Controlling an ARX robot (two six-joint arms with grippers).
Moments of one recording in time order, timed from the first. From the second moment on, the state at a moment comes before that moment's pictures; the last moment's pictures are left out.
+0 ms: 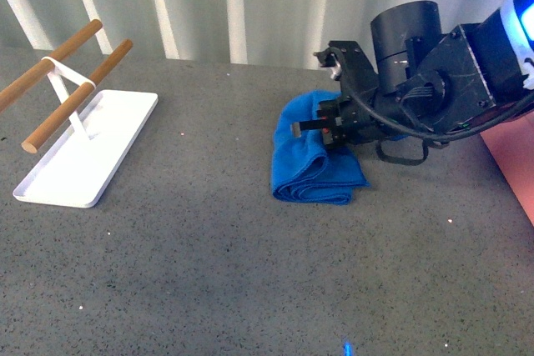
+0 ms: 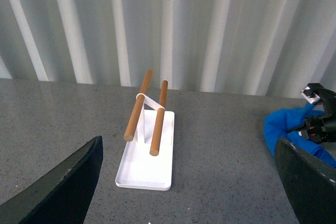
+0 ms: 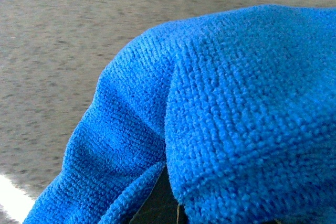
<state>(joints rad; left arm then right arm) 0.00 0.00 0.02 0.00 0.00 0.00 0.28 2.45 1.44 0.29 -0.24 0.02</state>
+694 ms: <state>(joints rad) 0.00 0.00 0.02 0.00 0.00 0.00 0.18 1.99 0.94 -0.07 -0.41 -0.62</state>
